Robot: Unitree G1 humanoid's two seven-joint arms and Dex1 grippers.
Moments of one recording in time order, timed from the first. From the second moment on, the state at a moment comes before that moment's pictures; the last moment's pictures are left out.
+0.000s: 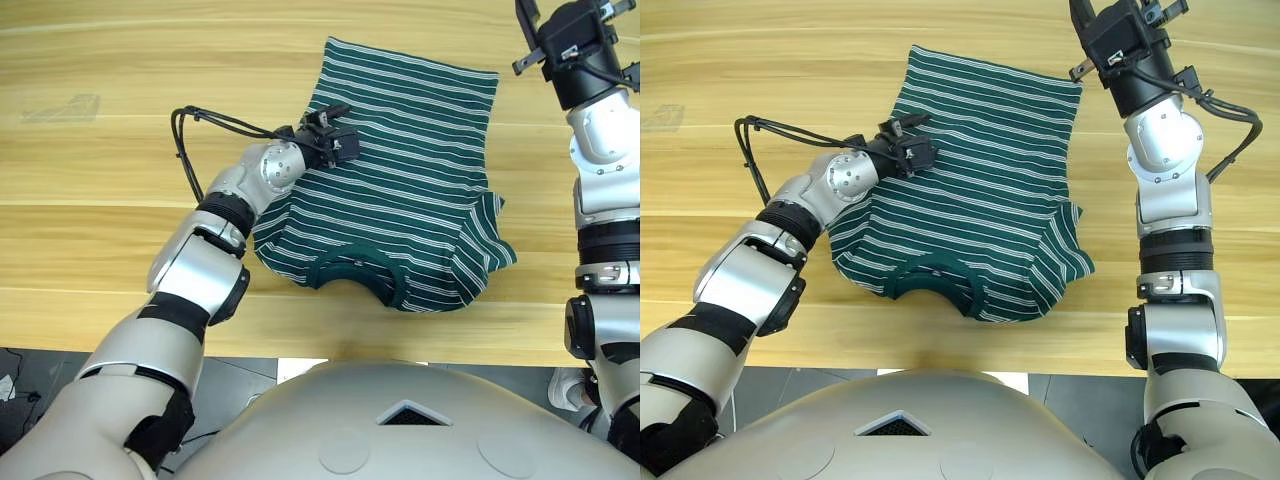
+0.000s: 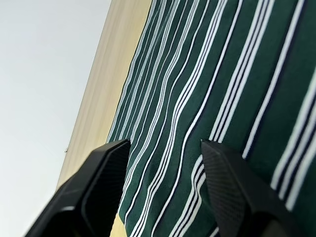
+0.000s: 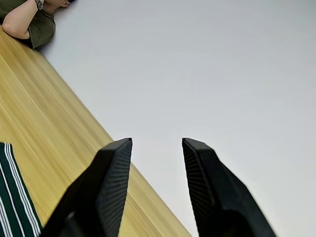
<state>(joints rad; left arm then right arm) -0.75 0.28 -0.53 1.18 0.51 -0.55 -0.16 -0.47 -0.52 0.08 0.38 -0.22 -0.54 0.17</state>
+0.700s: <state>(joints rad) -0.36 0.41 -0.45 0.64 0.47 -0.46 -0.16 -0.46 -0.50 0.08 0.35 -0.22 -0.52 0.17</state>
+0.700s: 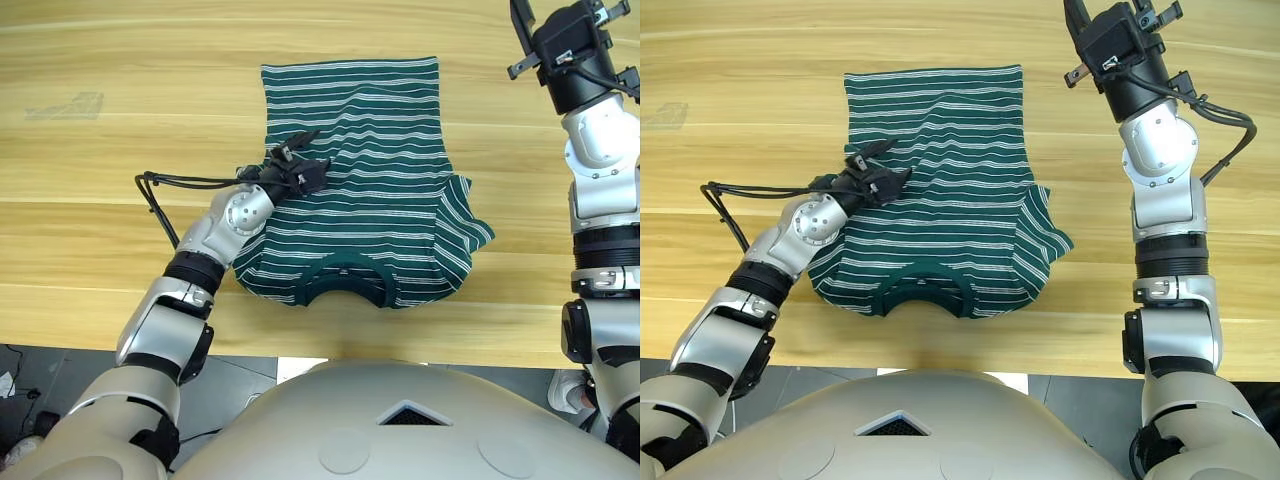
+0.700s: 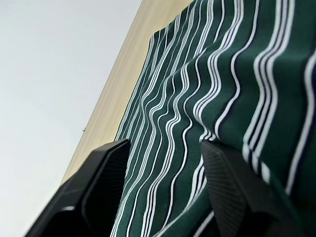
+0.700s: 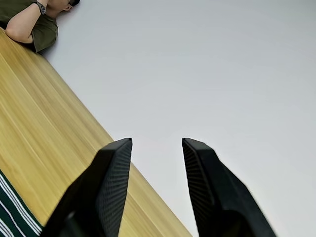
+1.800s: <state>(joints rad) 0.68 -0.01 0.30 -0.55 -1.02 0.28 0.06 -0.28 -0.59 -0.11 0.12 -0.17 -0.41 0.21</state>
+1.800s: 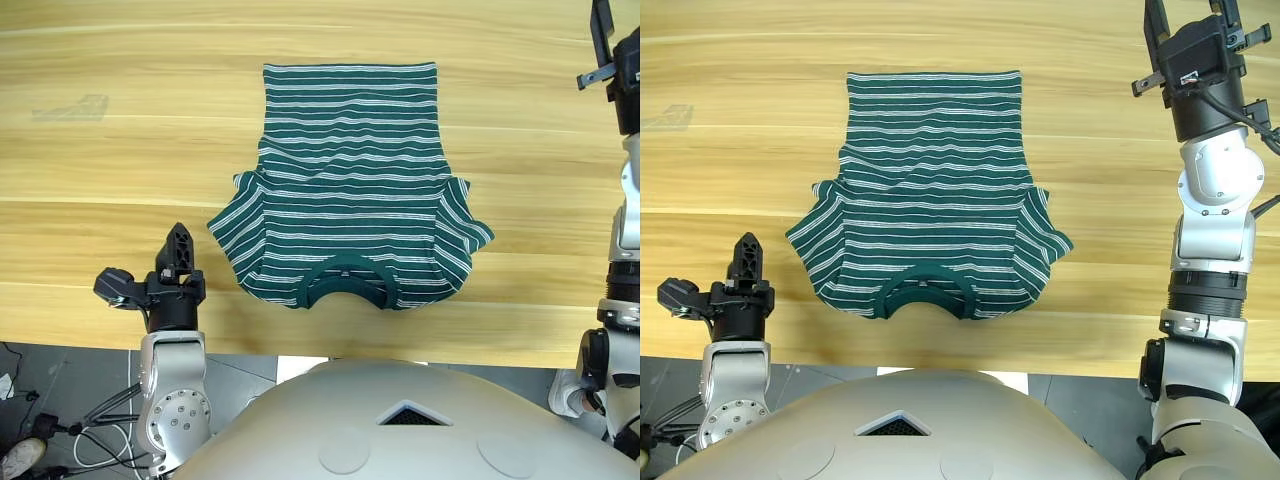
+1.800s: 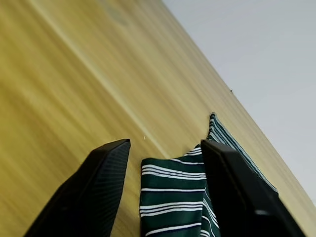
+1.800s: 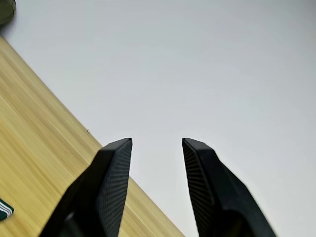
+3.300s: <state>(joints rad) 0.48 0.07 0.29 -0.31 -0.75 0.39 -0.03 -0.27 -0.57 -0.09 0.16 -0.17 -0.43 0.20</state>
